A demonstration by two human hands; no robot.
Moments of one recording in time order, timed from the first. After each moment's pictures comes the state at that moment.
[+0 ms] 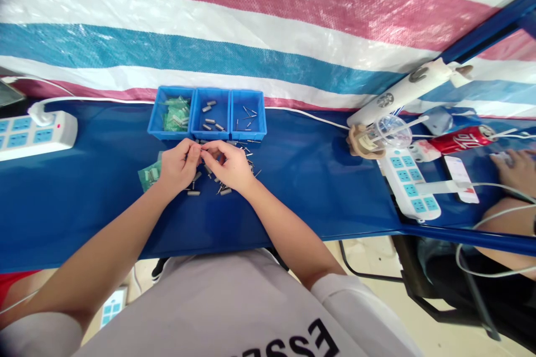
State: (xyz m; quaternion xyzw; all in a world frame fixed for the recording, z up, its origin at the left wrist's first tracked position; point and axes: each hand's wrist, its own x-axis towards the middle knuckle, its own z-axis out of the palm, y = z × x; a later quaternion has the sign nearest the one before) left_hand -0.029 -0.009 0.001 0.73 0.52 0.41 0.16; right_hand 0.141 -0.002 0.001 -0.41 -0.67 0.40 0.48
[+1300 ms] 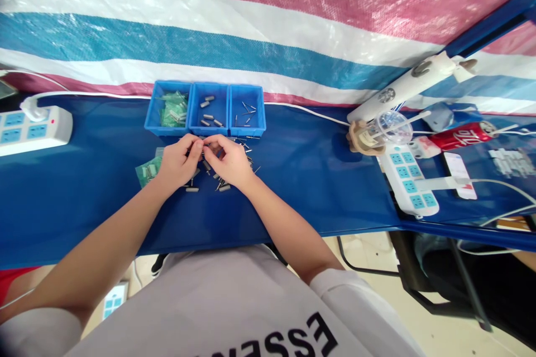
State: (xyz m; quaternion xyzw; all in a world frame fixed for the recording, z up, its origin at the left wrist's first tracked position) left_hand -0.029 -0.006 0.000 0.74 0.53 0.37 0.20; right_hand 0.143 0.000 0.000 -0.43 -0.67 0.39 0.46
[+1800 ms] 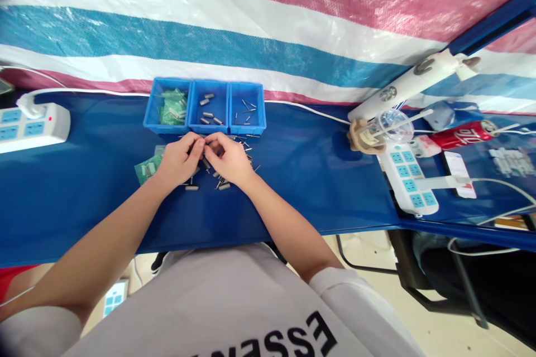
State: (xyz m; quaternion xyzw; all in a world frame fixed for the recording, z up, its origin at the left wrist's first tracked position) left_hand -0.030 -0.005 0.002 0.75 0.54 0.33 0.21; right_hand 0.144 0.002 -0.004 -0.44 -0.67 0.42 0.43
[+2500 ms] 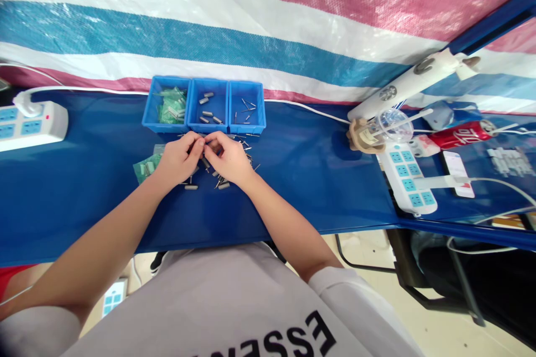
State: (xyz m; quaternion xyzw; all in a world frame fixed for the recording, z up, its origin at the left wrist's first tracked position) left_hand -0.030 -0.003 0.002 0.76 0.53 0.31 0.21; right_hand 0.145 0.002 -0.003 -0.44 -0.68 0.42 0.41
